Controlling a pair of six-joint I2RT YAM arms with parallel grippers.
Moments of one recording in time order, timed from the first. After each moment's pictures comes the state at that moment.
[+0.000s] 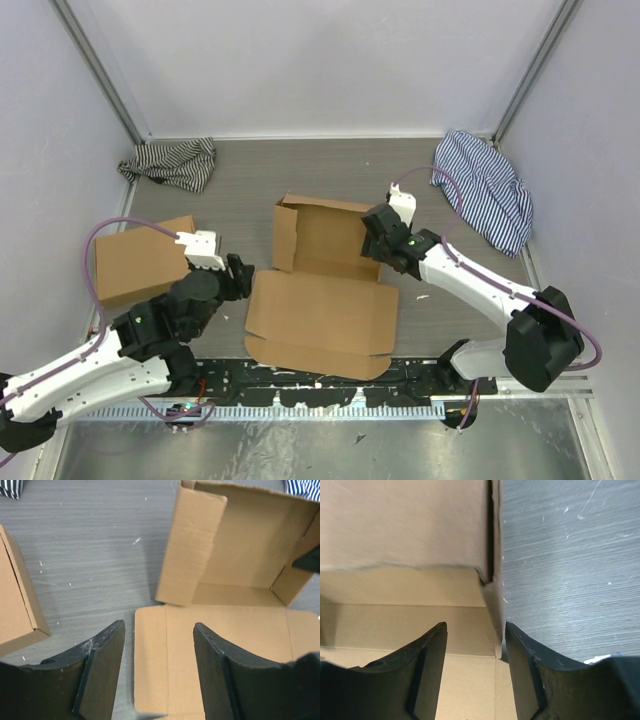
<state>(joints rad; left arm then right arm) -1.08 0.58 0.64 -0.46 -0.76 -0.52 0.64 1.31 0.87 -0.46 0.42 0.72</state>
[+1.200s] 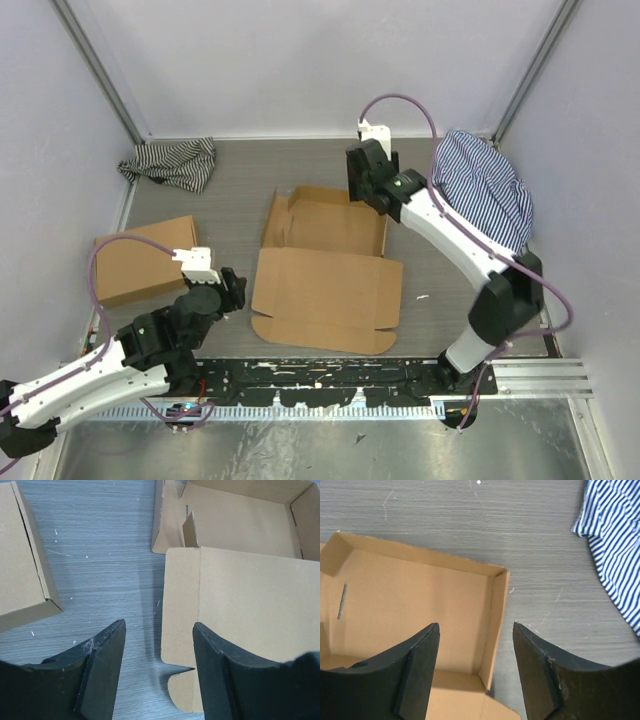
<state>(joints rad) -1.08 0.44 0.48 -0.53 -0.81 -0.61 0.60 1.55 1.47 -0.64 0.55 0.30</state>
